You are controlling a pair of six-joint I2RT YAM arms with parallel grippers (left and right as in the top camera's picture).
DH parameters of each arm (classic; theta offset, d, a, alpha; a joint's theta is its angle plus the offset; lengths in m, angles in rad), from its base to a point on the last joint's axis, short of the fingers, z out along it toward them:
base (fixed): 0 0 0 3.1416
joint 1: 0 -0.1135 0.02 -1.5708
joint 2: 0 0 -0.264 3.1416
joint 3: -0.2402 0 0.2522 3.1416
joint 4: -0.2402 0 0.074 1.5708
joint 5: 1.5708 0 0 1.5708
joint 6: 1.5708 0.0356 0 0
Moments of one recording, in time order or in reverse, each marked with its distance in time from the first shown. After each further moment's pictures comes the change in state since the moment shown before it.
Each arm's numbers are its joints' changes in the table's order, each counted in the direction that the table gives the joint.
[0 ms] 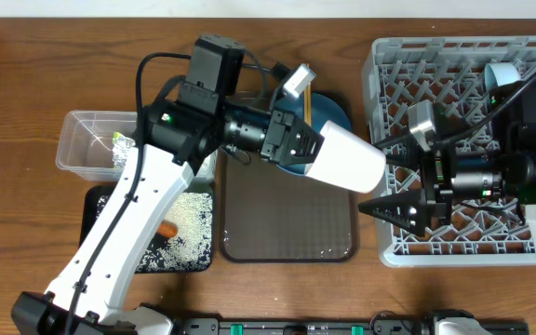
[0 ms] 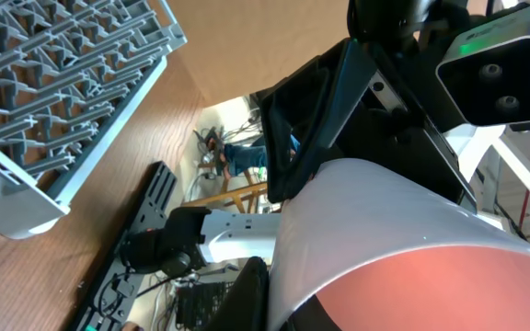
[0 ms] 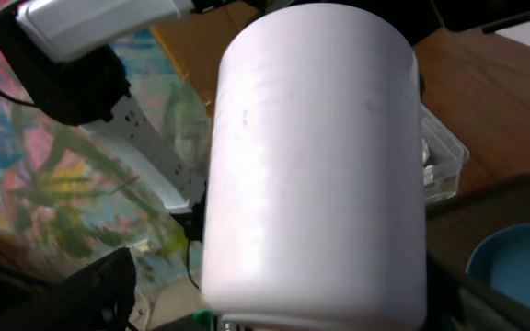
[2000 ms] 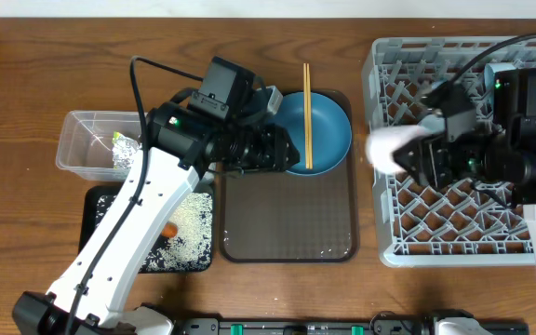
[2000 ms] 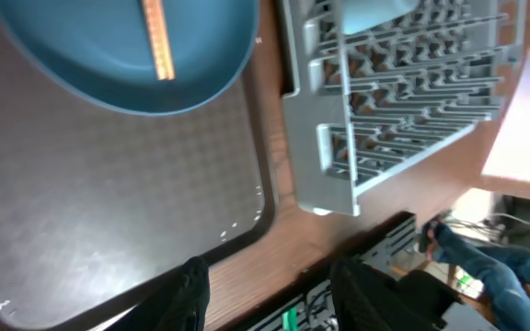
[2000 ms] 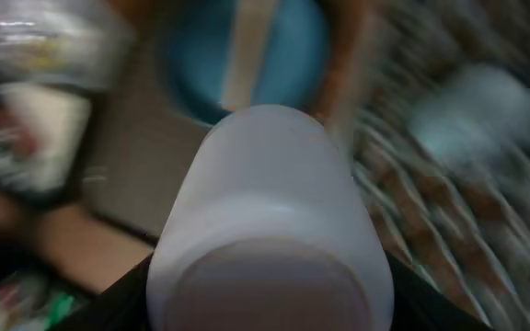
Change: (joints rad) left arm 0.030 0.003 0.000 -0.343 -0.849 0.010; right arm -0.009 -0.001 0.001 0.182 0.990 0.760
